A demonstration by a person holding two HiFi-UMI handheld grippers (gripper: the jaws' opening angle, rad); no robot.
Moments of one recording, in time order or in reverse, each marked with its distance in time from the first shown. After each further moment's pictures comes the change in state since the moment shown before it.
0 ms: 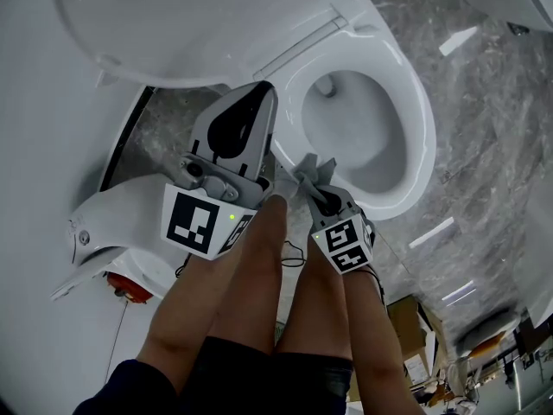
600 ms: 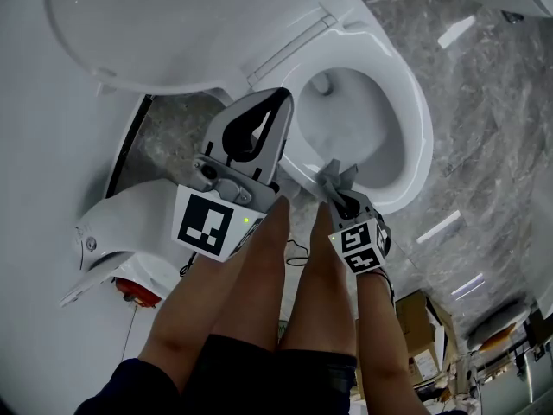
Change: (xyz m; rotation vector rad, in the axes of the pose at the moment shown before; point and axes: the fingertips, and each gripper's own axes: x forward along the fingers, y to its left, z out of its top) left arm 0.014 -0.031 -0.001 0.021 0.024 -0.088; right arm -0.029 -0.028 -0.036 0.005 0.094 -0.110
